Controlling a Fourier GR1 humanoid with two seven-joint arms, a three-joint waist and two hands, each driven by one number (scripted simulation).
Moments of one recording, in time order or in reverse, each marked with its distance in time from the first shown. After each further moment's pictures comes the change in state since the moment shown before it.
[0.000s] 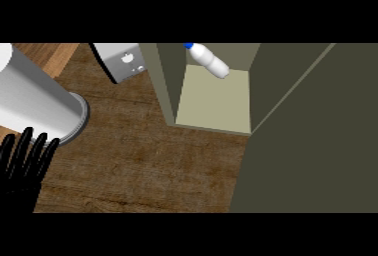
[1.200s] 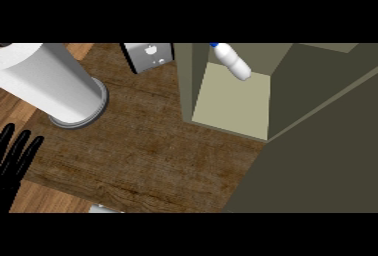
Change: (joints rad) left arm 0.004 0.105 0.073 0.005 0.060 -0.141 0.031; right arm -0.342 -0.047 -0.033 0.005 -0.040 0.127 0.173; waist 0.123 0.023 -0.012
